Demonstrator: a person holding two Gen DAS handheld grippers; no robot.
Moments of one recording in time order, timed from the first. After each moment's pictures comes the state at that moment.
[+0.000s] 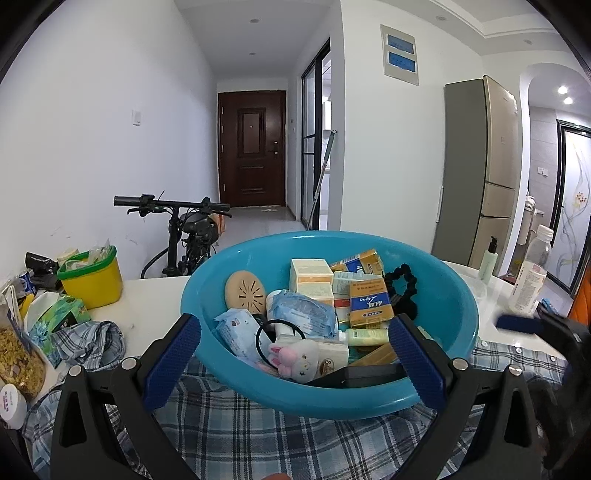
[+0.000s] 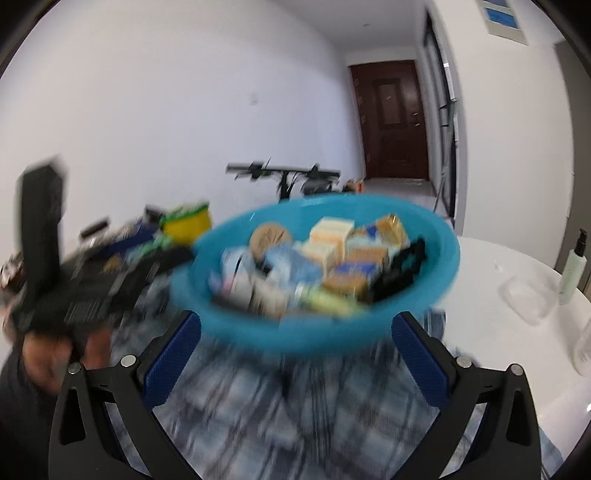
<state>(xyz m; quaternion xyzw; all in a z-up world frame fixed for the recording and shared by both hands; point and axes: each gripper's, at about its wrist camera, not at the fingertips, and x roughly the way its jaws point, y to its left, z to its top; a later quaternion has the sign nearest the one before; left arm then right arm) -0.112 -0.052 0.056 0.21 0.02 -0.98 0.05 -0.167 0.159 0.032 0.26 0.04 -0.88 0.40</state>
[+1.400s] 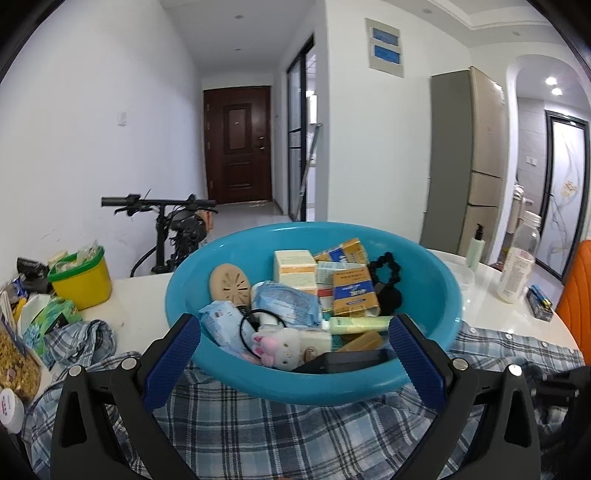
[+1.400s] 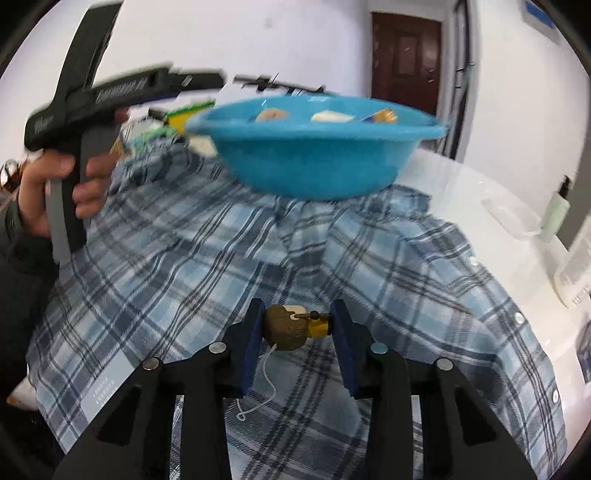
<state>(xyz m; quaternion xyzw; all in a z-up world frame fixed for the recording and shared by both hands) -0.106 -0.040 0.053 0.22 0.00 -0.98 0.02 -0.124 0.203 -0.021 0.34 0.11 -0.86 0.36</state>
